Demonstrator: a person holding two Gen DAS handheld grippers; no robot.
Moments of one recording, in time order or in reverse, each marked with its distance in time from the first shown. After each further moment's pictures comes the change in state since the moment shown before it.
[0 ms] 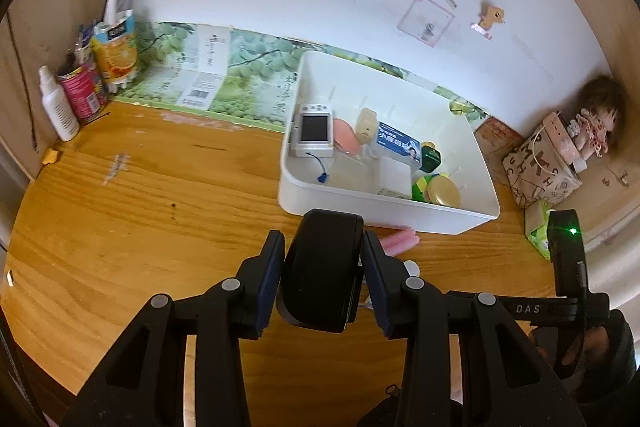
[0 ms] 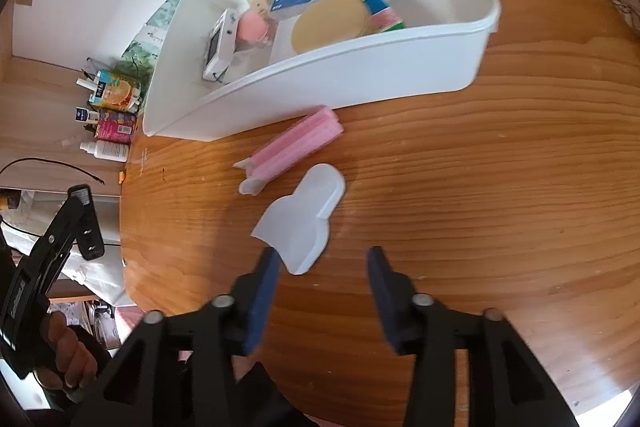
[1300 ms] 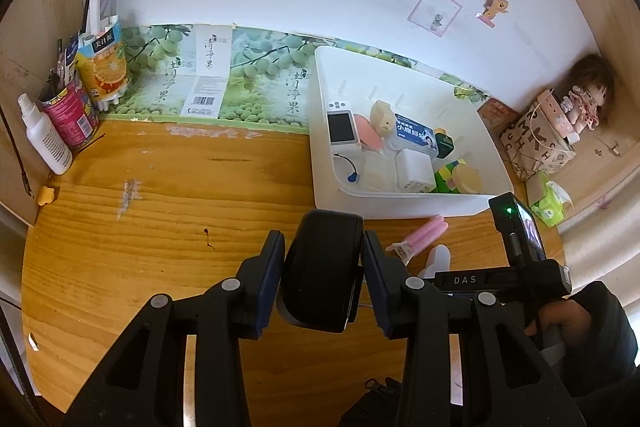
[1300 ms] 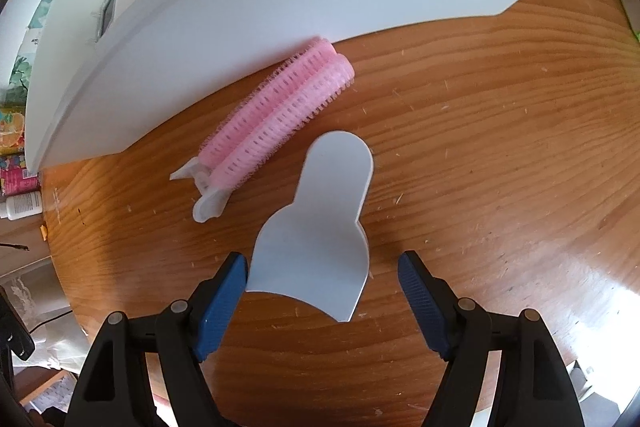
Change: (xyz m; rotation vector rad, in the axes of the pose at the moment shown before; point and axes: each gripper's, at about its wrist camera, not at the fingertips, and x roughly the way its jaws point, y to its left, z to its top) left arm 0.009 0.051 0.027 0.114 0.075 -0.066; right arm 0.085 0.035 0.021 0.263 0.123 -0.289
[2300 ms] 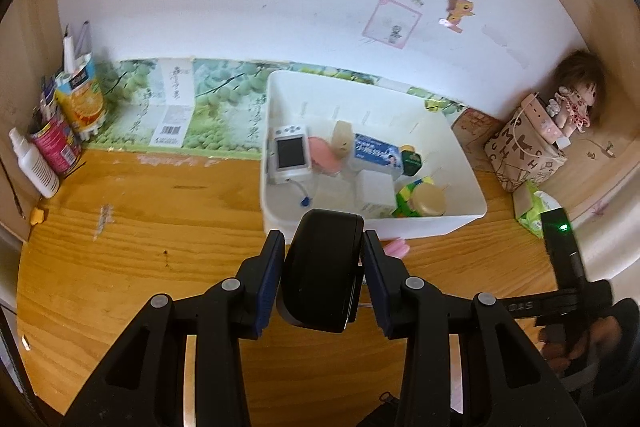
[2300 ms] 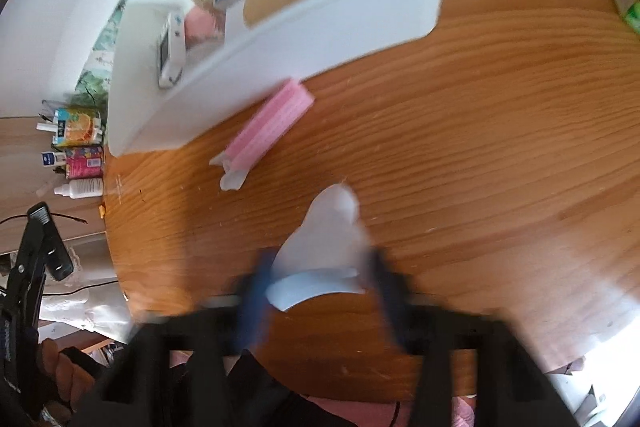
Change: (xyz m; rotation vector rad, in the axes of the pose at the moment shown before) left arm -0.001 -0.066 0.014 0.036 -0.063 0.004; right arm -0.076 -0.072 -0.014 -0.047 -0.047 0.225
